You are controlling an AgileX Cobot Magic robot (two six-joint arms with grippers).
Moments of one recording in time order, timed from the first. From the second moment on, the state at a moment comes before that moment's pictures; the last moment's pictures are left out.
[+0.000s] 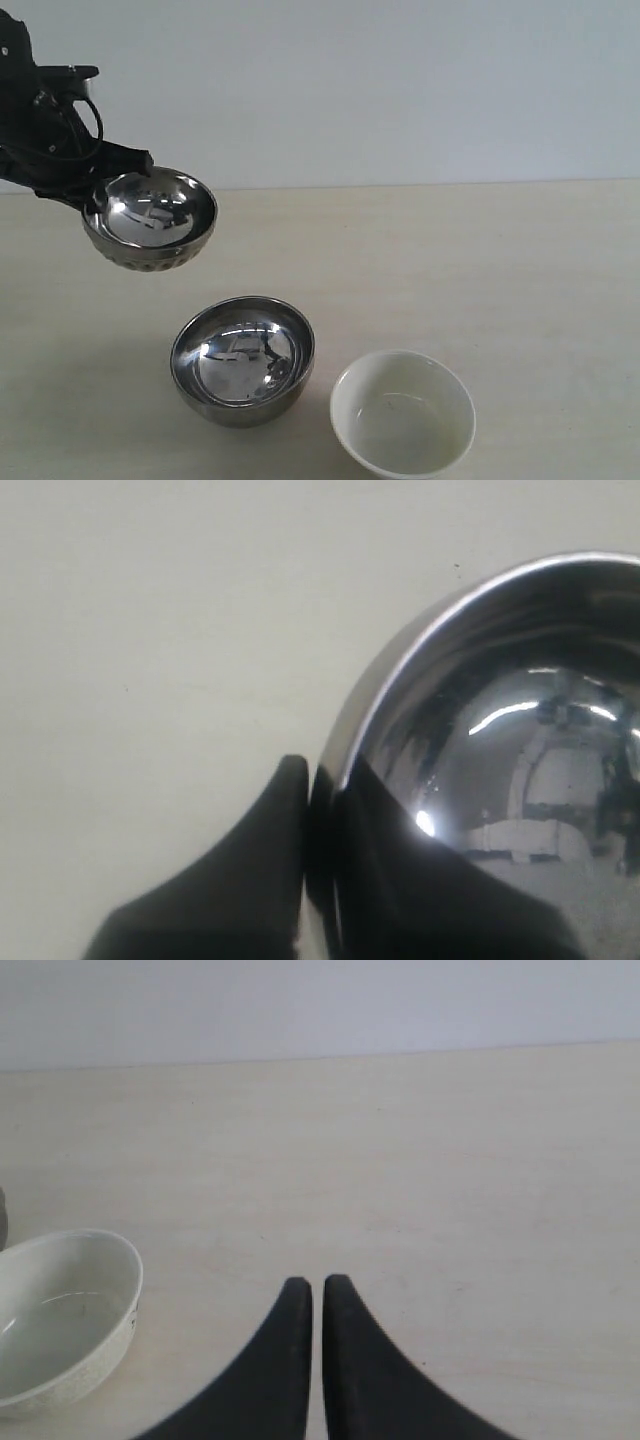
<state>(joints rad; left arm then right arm) -0.20 1.86 -1.49 0.13 0.81 -0.25 0.22 0.01 0.00 -0.07 0.35 0.18</state>
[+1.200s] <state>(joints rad) -0.39 1.64 -1.19 -0.40 0.72 0.14 0.22 0.01 0.00 -0.07 0.35 0.18</state>
